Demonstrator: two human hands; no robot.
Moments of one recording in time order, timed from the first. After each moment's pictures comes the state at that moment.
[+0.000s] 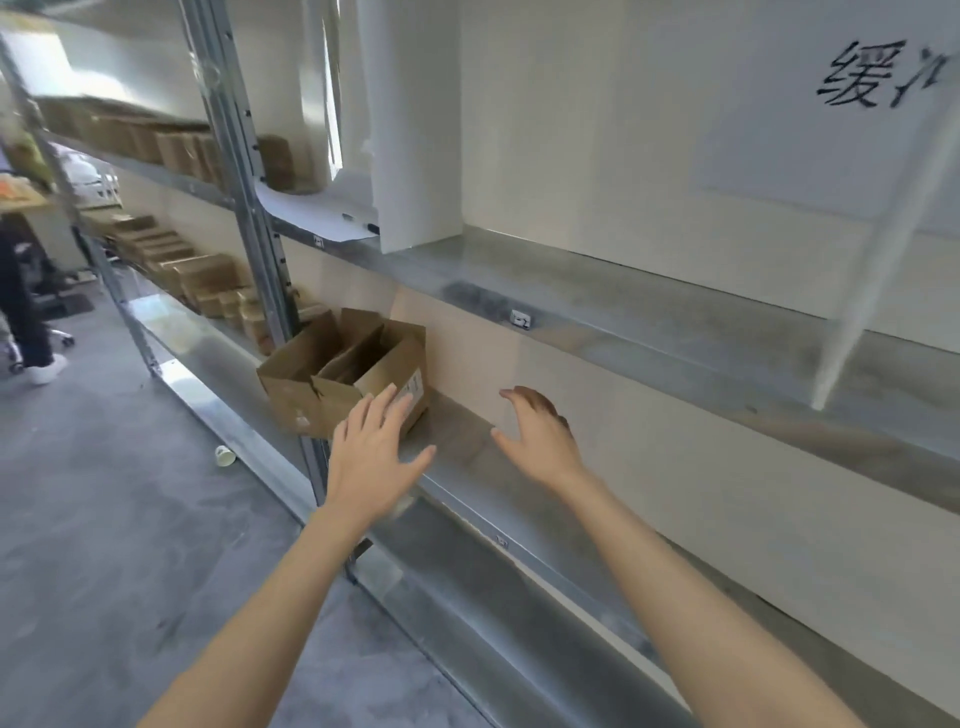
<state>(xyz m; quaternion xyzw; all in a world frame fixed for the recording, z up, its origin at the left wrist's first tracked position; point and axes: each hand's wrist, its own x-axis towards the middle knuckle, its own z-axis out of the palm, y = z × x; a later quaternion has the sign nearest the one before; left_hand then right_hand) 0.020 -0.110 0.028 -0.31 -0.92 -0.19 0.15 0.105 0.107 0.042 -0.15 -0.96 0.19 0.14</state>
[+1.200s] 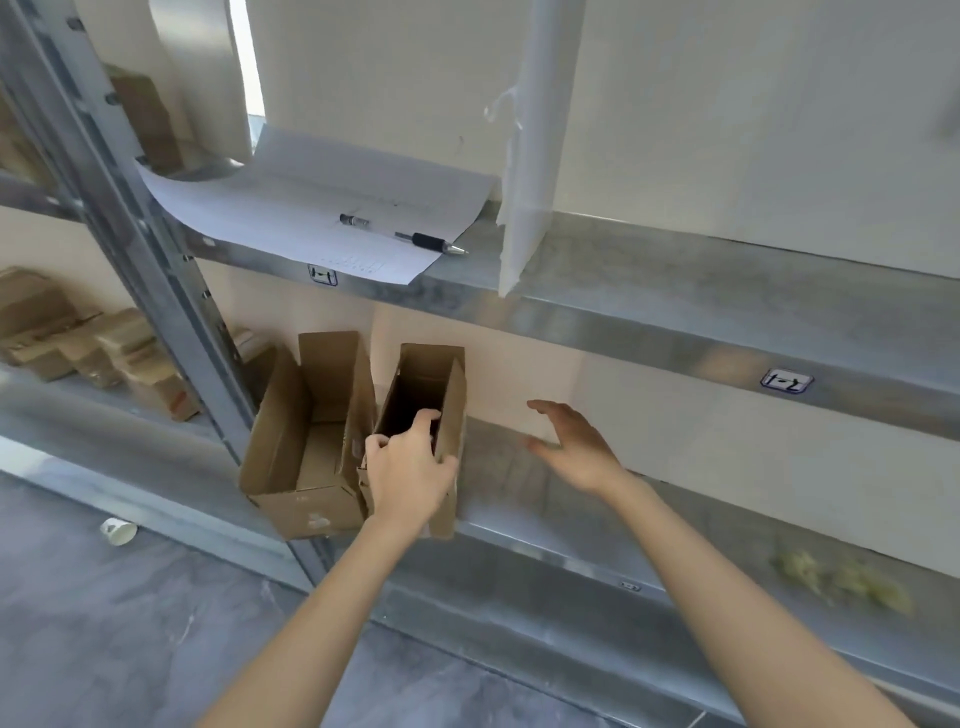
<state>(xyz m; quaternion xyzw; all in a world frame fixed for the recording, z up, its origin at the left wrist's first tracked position) -0.219 -0.082 0.001 -0.38 -0.88 -0.29 -0.02 -0.072 0.087 -0.002 -0.35 -0.89 0.28 0.06</state>
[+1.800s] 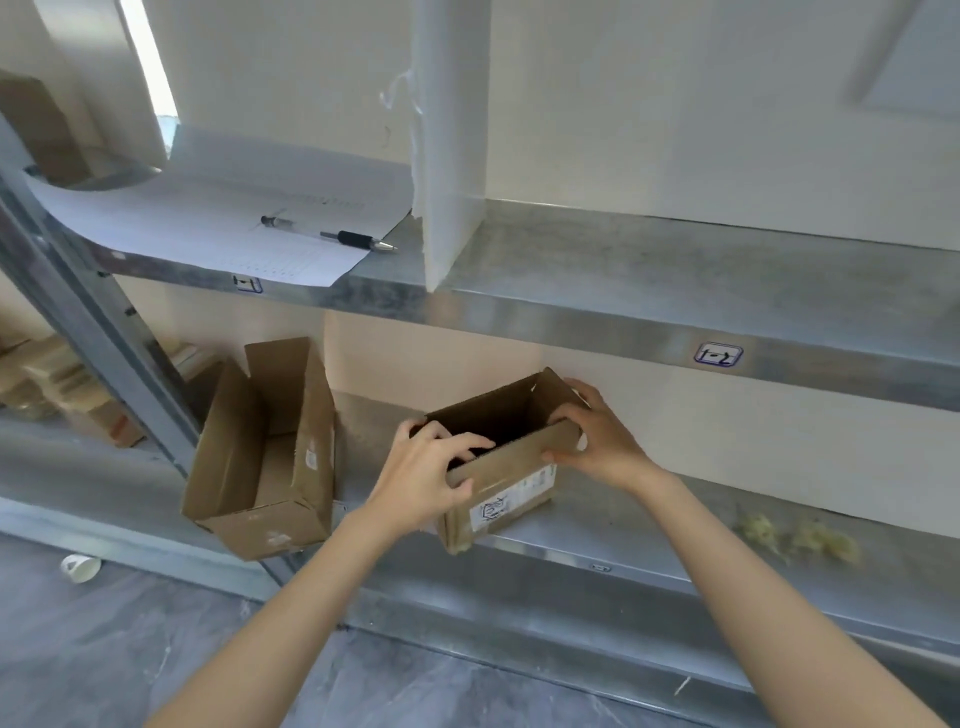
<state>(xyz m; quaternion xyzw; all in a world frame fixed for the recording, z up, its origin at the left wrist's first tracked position) -0.204 -0.056 -0.007 -0.65 -0.72 -0.25 -0.03 -0.002 0.120 -0.002 -0.34 -0.89 0.29 0.13</state>
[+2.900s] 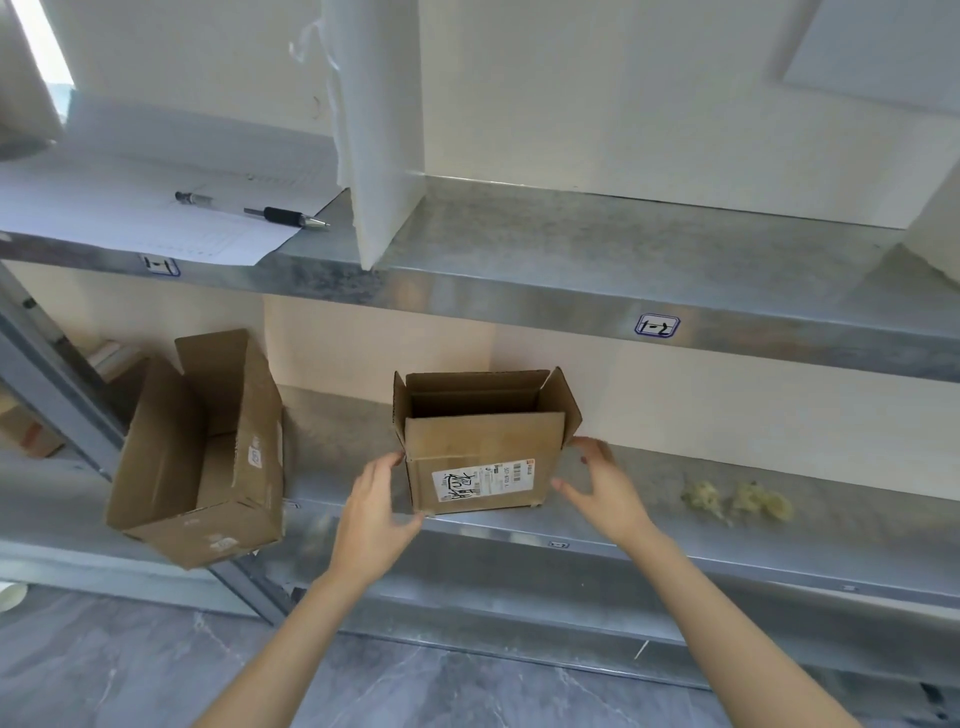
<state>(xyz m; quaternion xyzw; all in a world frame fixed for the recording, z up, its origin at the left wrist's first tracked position) -0.184 -0.078 -0.089 -0.50 -0.78 -0.35 -0.14 0.073 0.088 -0.067 -0.47 -0.82 0.28 0.17</state>
